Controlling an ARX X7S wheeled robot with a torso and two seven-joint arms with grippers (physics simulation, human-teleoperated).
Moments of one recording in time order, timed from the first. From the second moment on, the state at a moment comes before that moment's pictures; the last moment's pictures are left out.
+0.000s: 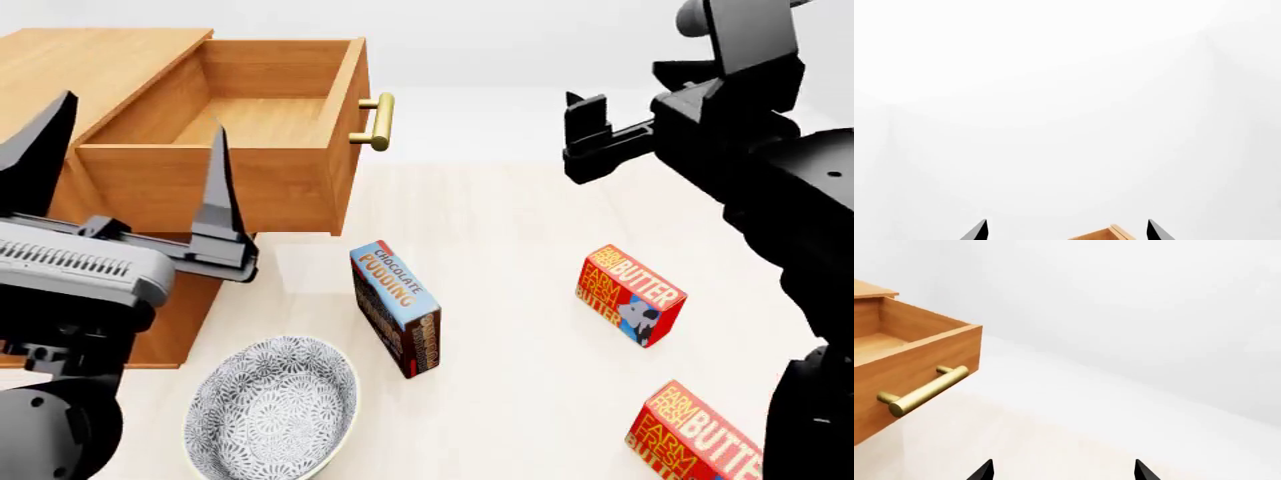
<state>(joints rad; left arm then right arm) -1.33 -1.17 1.64 0.42 -0.64 0.42 -1.00 1.16 0.40 -0.13 -0.34 0.40 1.44 -0.15</state>
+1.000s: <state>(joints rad) -1.27 -1.13 1.63 0.35 -0.67 0.51 -0.94 1.59 0.53 -0.61 0.66 0.31 1.14 -0.49</state>
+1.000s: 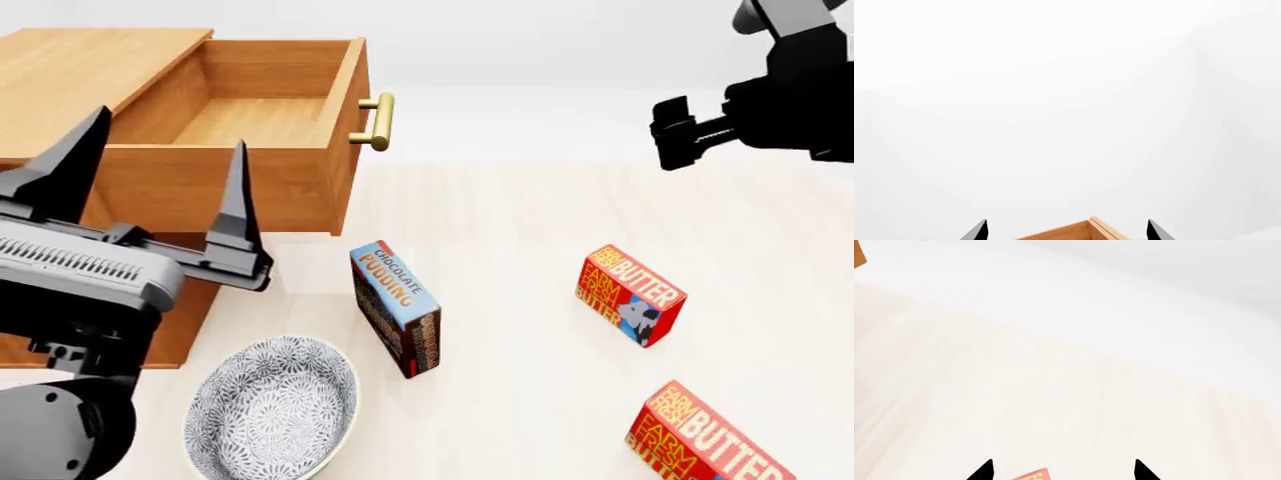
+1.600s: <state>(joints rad) -1.23 -1.09 1.63 0.30 -0.67 0.55 -0.92 1.64 0.31 -0.59 1.27 0.08 0.80 -0.56</state>
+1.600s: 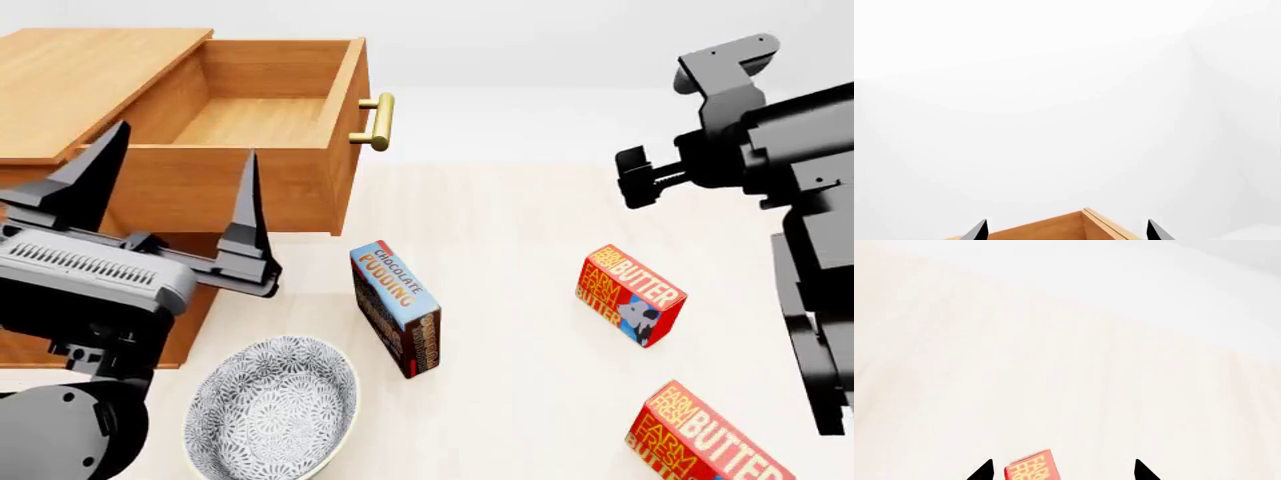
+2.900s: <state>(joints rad) -1.21 -1.08 1.60 0.27 -0.70 0.56 -0.88 1.50 0.29 -0.75 1.31 -0.02 0.64 -0.62</state>
